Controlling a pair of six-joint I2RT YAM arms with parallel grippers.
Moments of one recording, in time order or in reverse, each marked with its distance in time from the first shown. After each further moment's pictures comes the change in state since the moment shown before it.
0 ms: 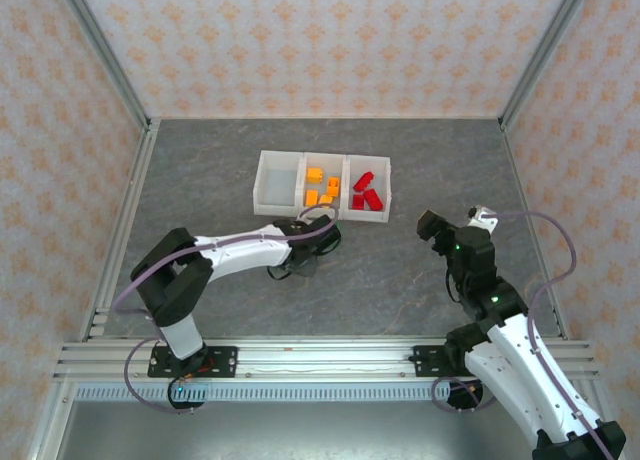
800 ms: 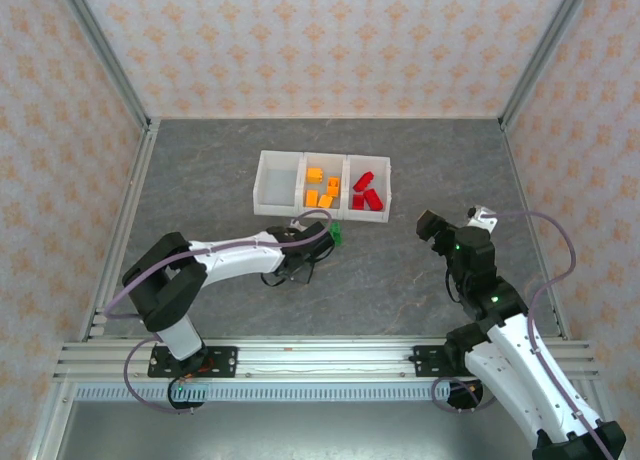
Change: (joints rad) left arm -0.008 -0.024 -0.116 0.051 0.007 -0.020; right arm 0.000 0.000 0.000 0.001 -0.009 -0.004
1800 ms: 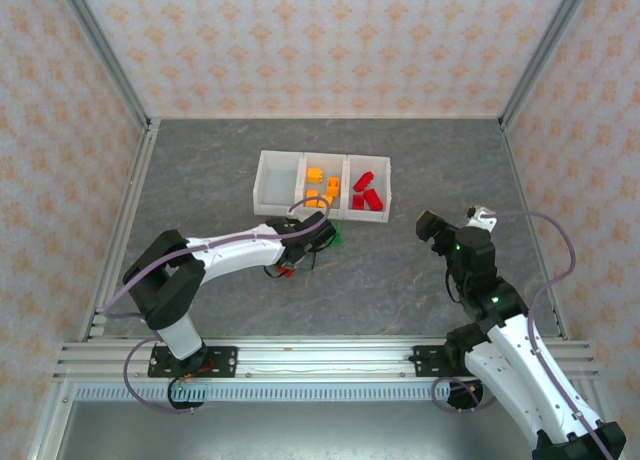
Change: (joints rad) left arm 0.033 0.003 0.064 -0.013 -0.079 -0.088; right arm 0.000 -0.003 0.000 0.000 -0.015 -0.004
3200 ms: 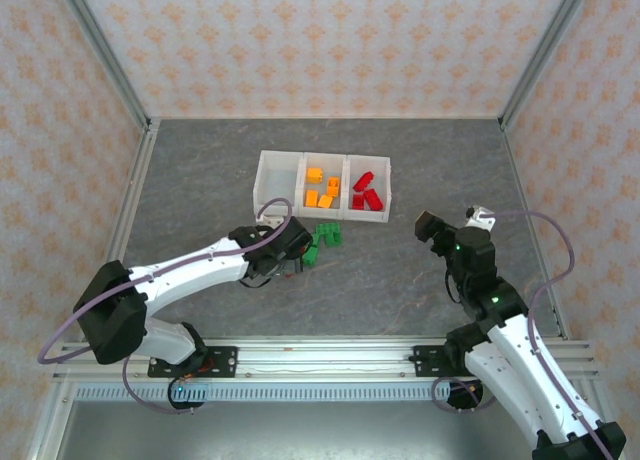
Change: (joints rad) left arm 0.001 -0.298 -0.134 -0.077 0.061 -0.203; right arm 0.000 -0.003 0.000 -0.003 -0.019 -0.004
